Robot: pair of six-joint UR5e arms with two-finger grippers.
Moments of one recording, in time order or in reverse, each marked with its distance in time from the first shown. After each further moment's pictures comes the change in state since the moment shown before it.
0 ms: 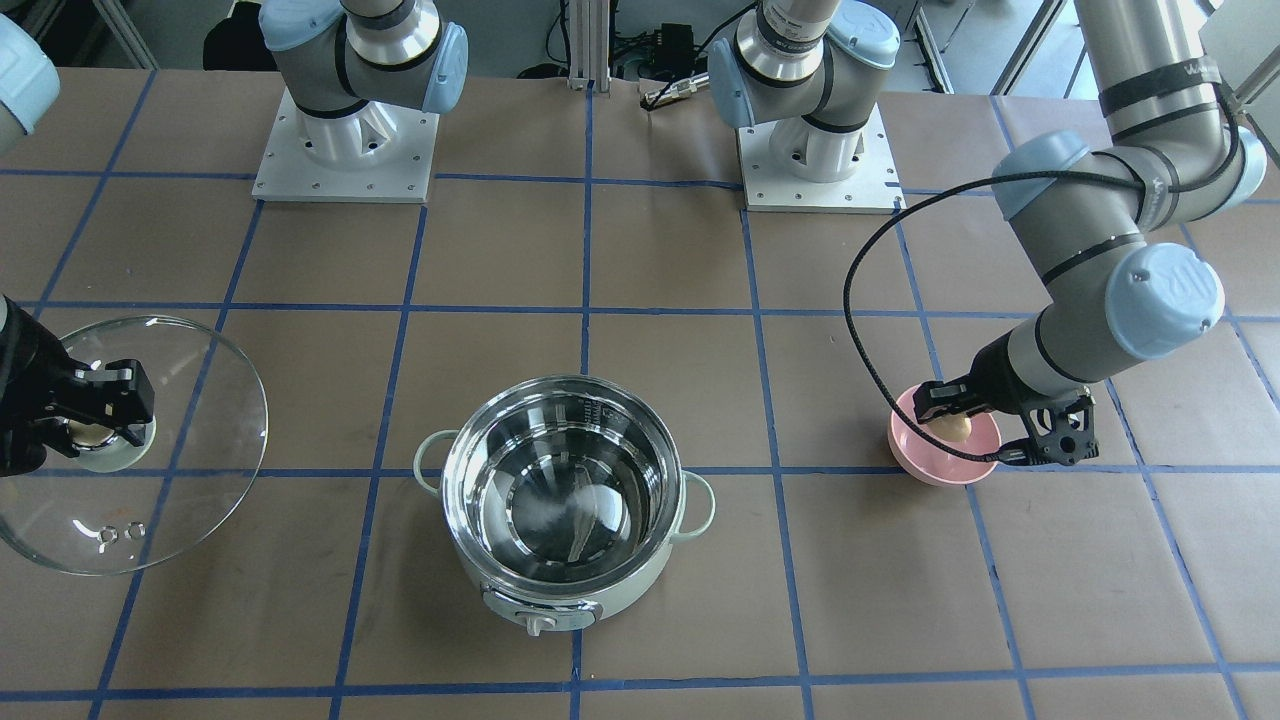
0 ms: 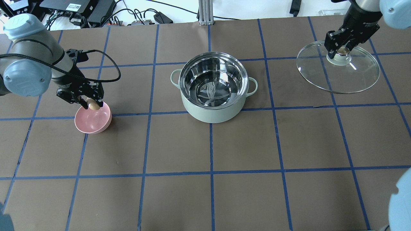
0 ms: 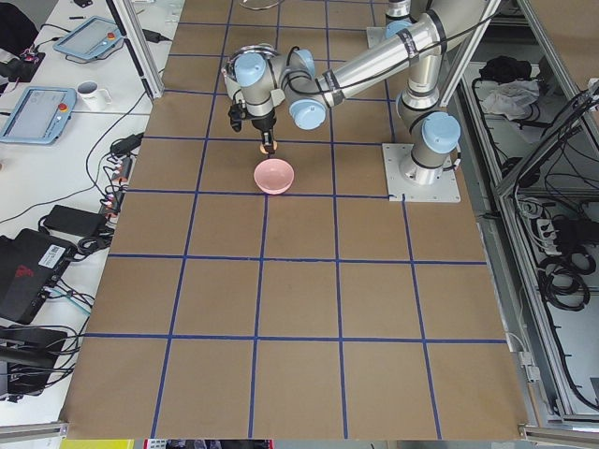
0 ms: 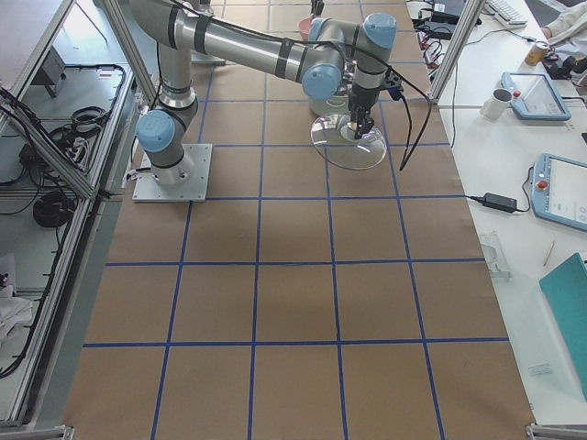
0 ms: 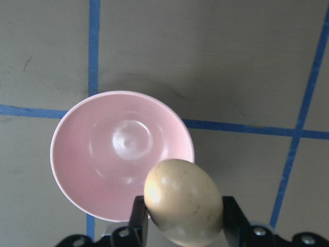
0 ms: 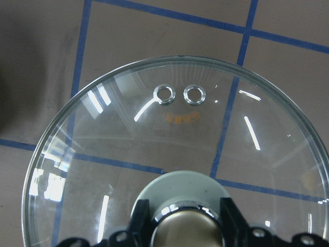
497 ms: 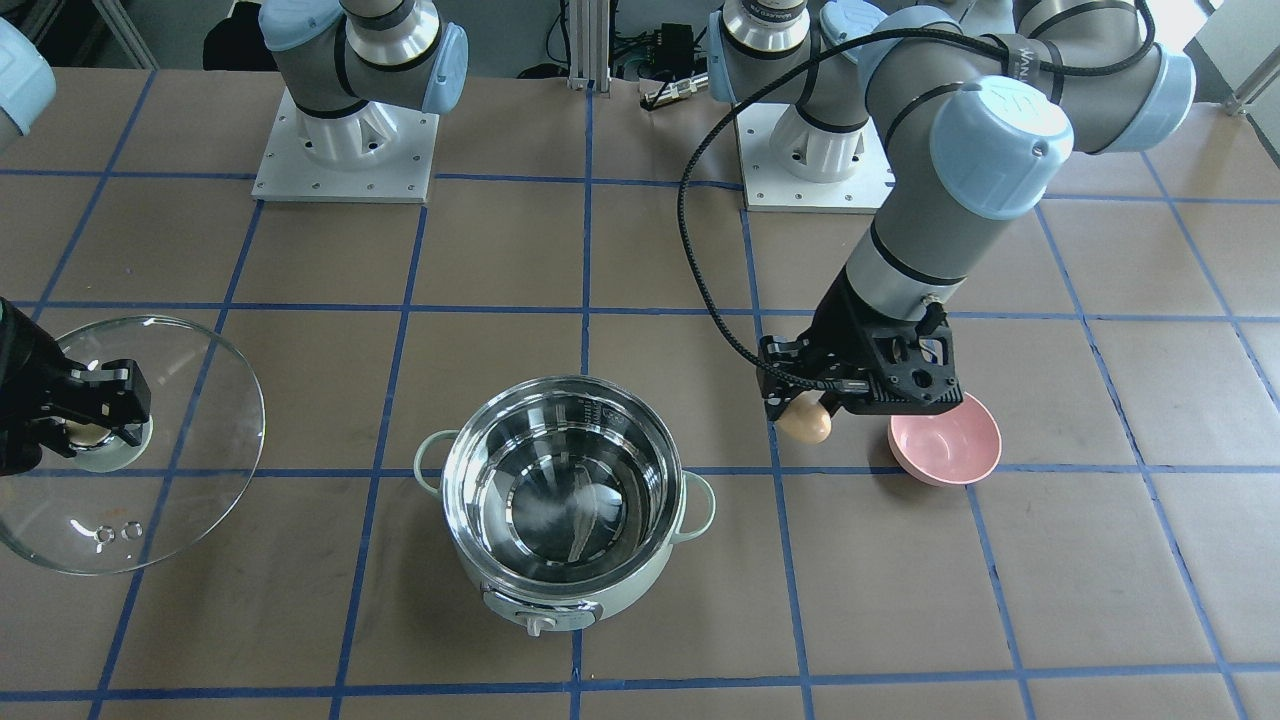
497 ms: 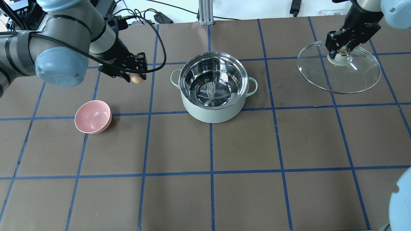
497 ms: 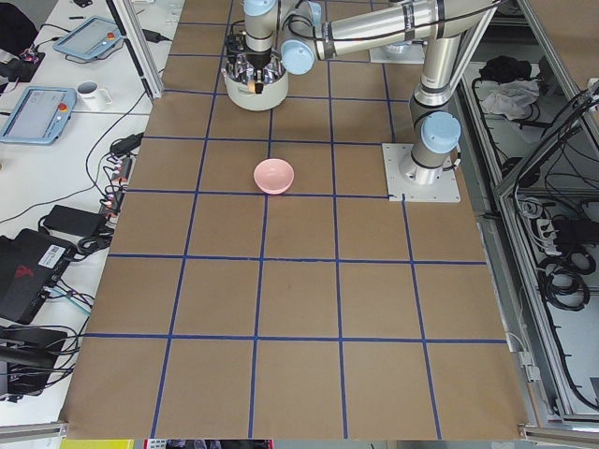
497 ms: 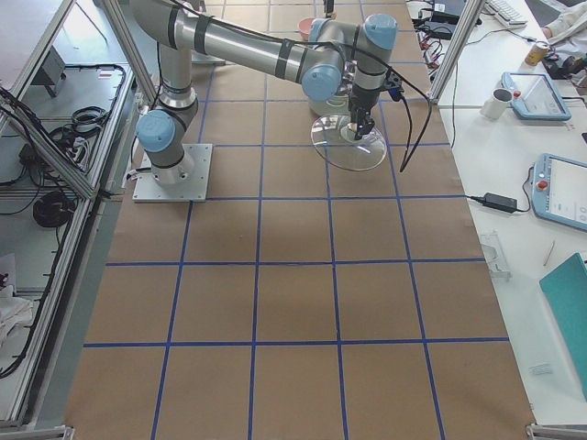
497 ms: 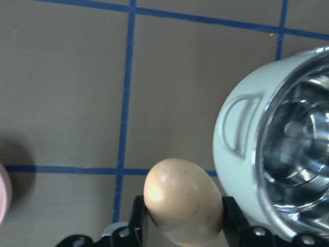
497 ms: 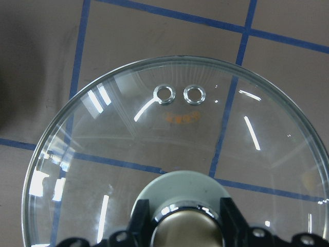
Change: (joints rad) left arm -0.281 0.035 0.106 0.087 -0.136 -0.277; right arm -0.004 0.000 0.000 0.001 0.000 -0.006
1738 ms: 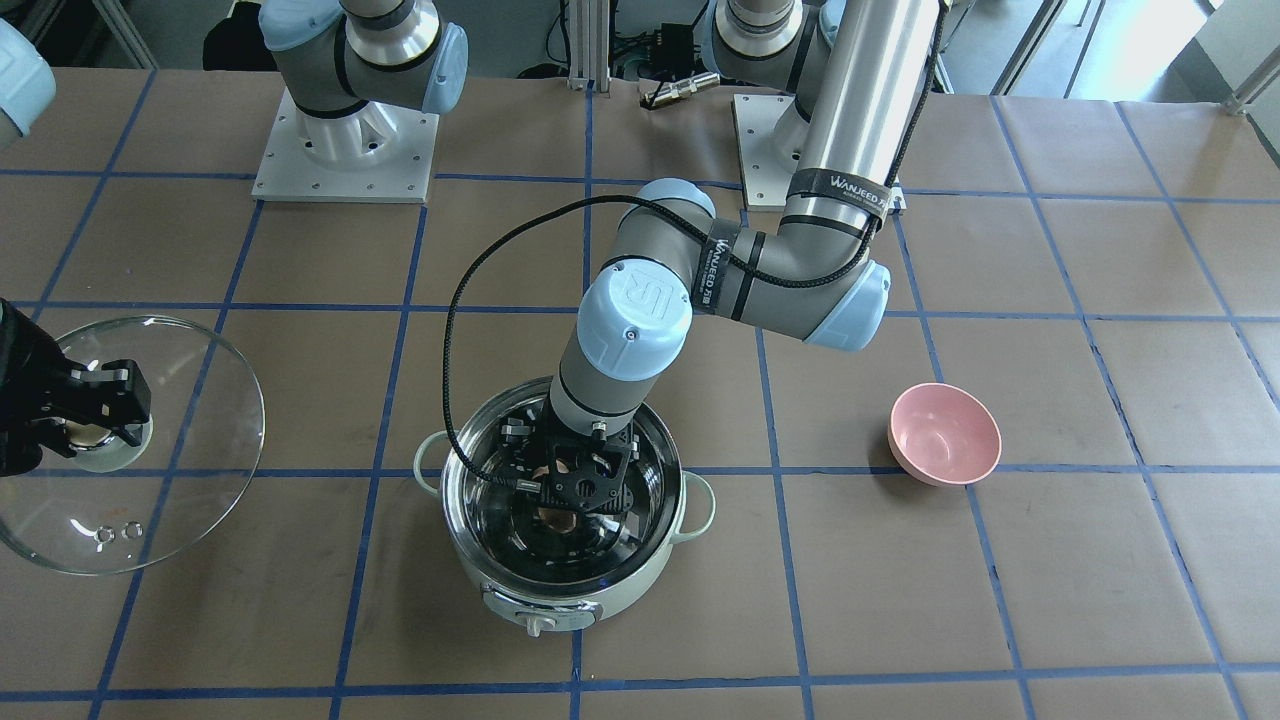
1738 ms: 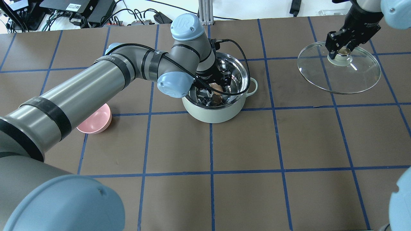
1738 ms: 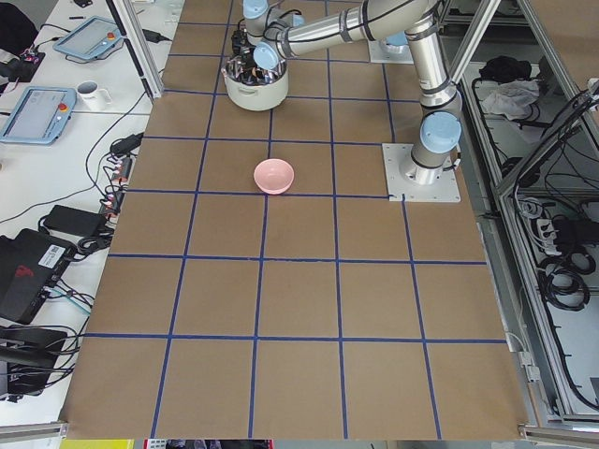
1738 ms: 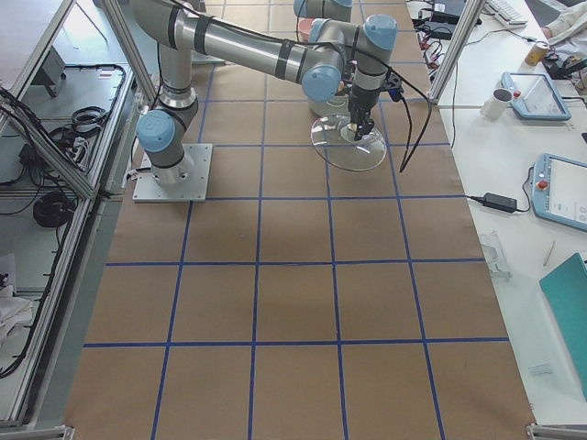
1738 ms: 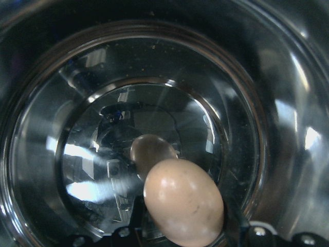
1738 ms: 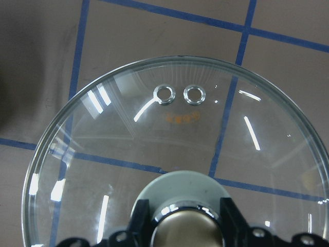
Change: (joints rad) left arm -0.325 -0.368 0.150 0.207 -0.065 -0.212; right arm 0.000 0.001 0.001 0.001 -0.001 0.000
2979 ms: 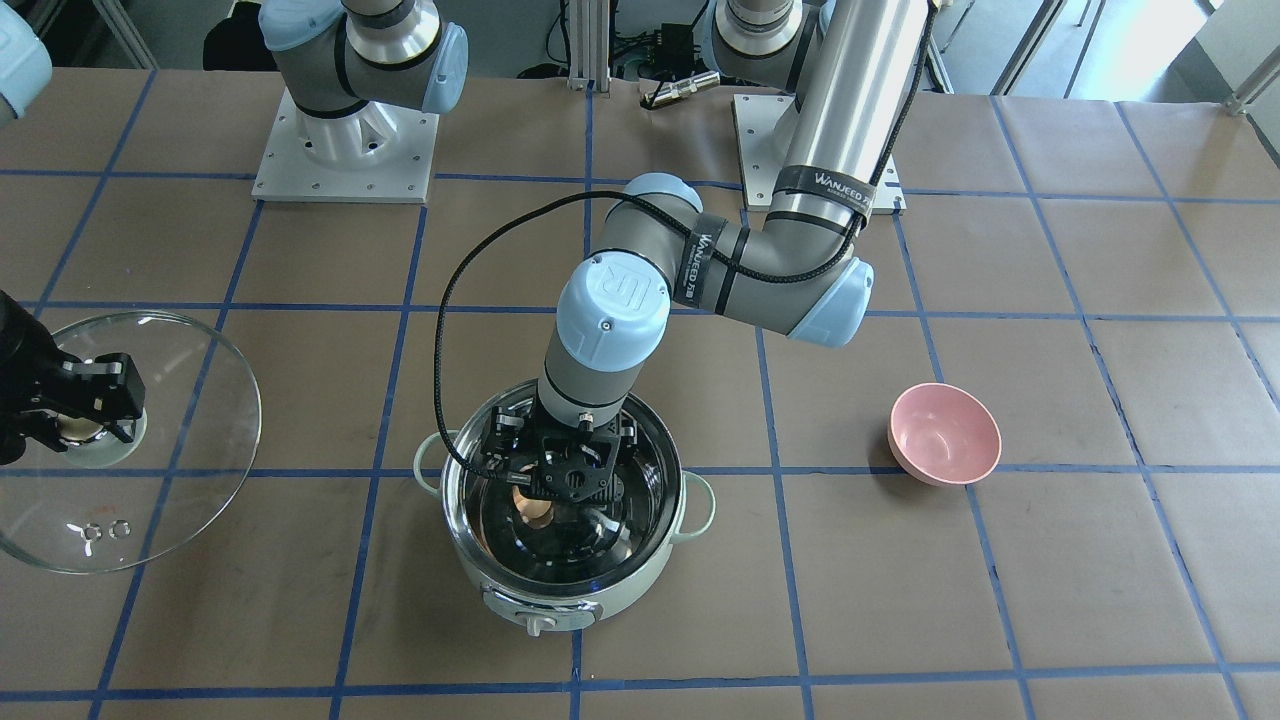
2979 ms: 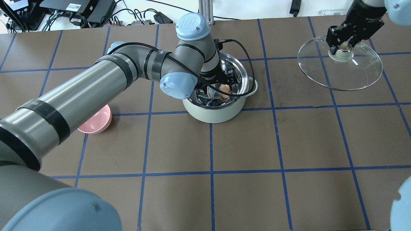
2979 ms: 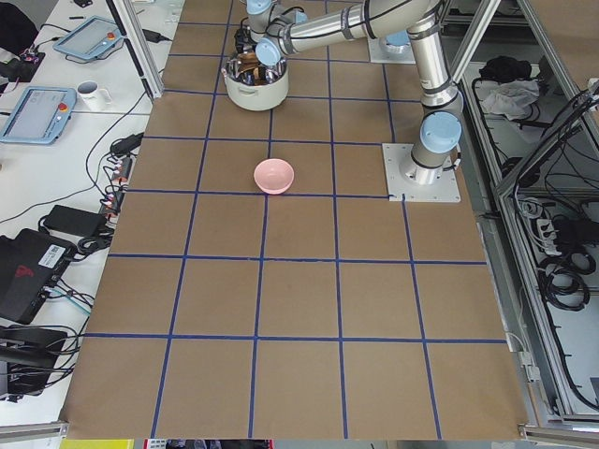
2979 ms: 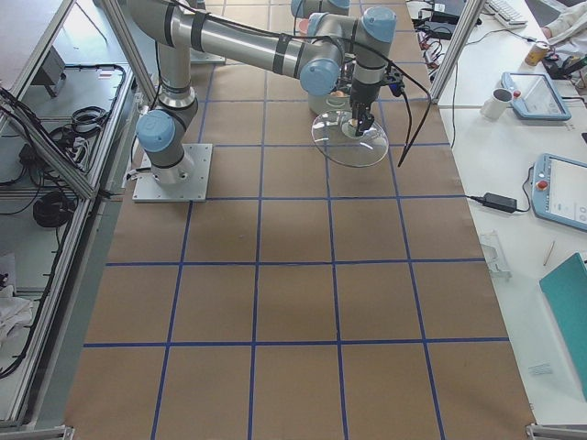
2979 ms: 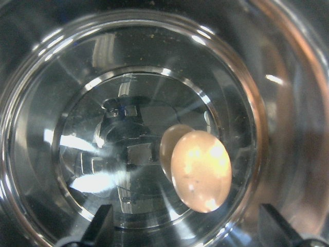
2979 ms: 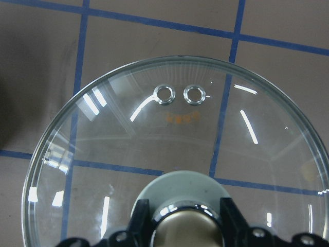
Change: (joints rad) left arm -0.025 0.017 0.001 -0.017 0.035 -0.045; right arm 0.005 -0.018 -0.011 0.002 0.002 0.052
